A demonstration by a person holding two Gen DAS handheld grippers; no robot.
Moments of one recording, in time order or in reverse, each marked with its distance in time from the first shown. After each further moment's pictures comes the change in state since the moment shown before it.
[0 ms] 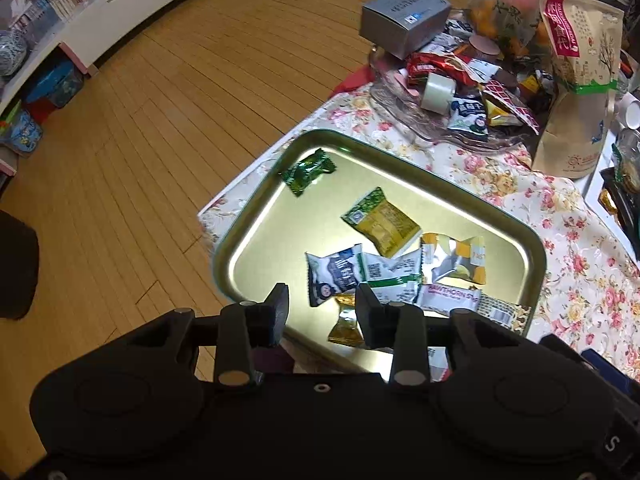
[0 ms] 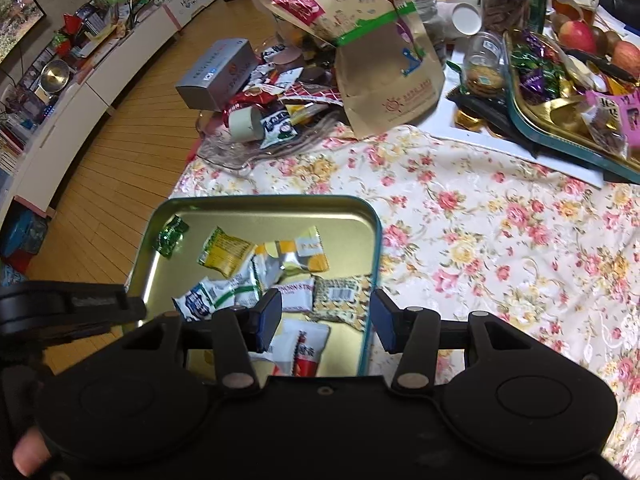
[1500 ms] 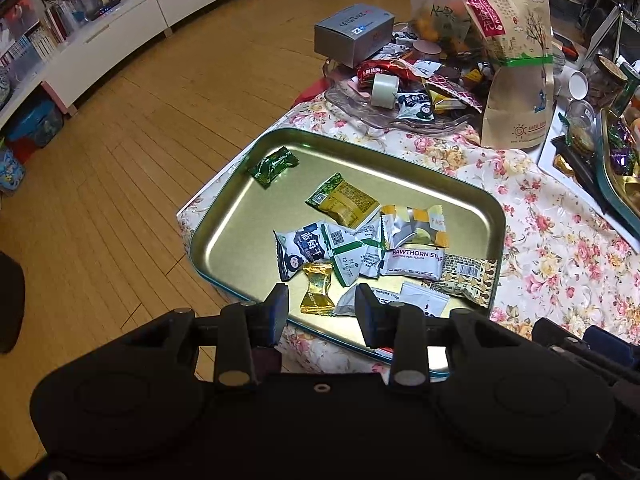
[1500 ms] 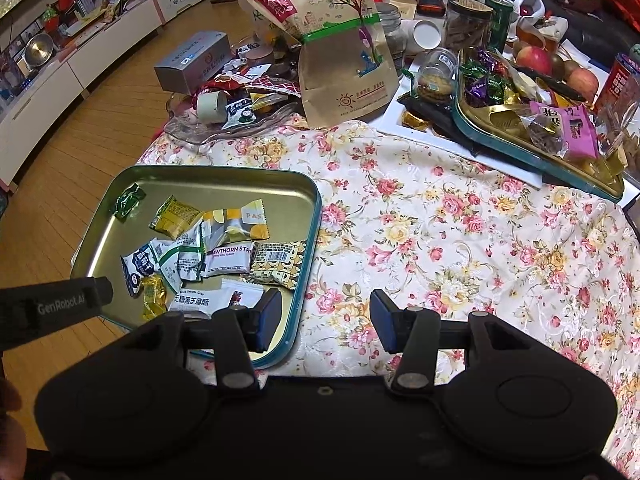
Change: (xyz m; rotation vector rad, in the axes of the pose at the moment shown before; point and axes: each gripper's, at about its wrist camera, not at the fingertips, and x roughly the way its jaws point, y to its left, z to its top) left arm -0.023 -0.012 -0.056 0.090 -0.130 -0.066; right arm -0.019 -0.012 -0.041 -0.094 -0.062 -0.148
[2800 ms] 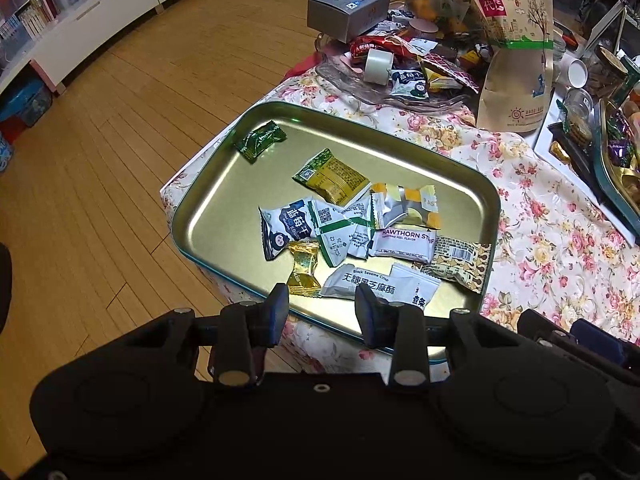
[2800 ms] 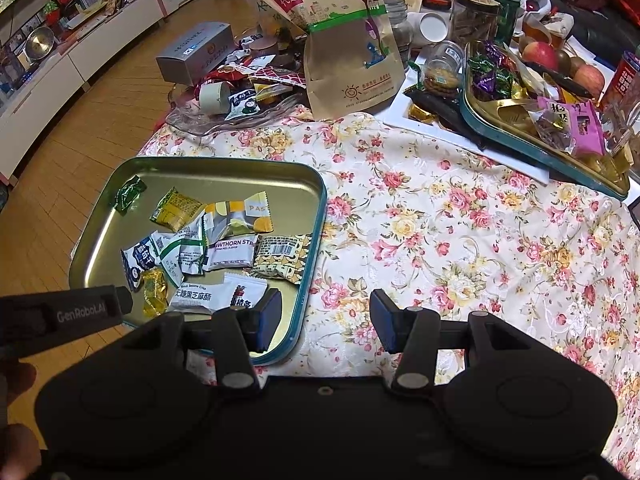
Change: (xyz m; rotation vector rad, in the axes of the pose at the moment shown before) left arm 0.012 0.001 -0.001 -0.017 0.067 -0.039; right arm 0.005 0.003 0.000 -0.010 0.019 0.004
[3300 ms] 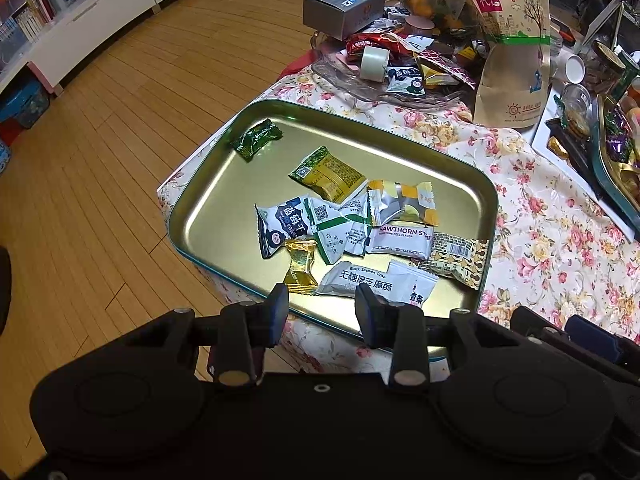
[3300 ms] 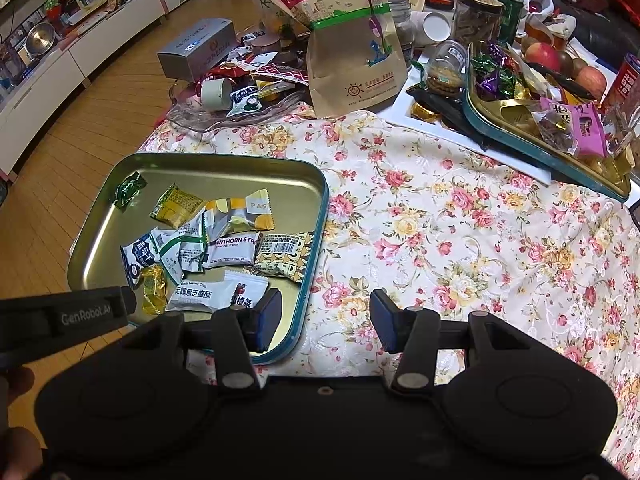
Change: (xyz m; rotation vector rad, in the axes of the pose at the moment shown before) left arm 0.001 -0.003 -0.002 0.012 0.003 -0.001; right arm 0.003 0.003 0.000 -0.010 0.008 -0.001
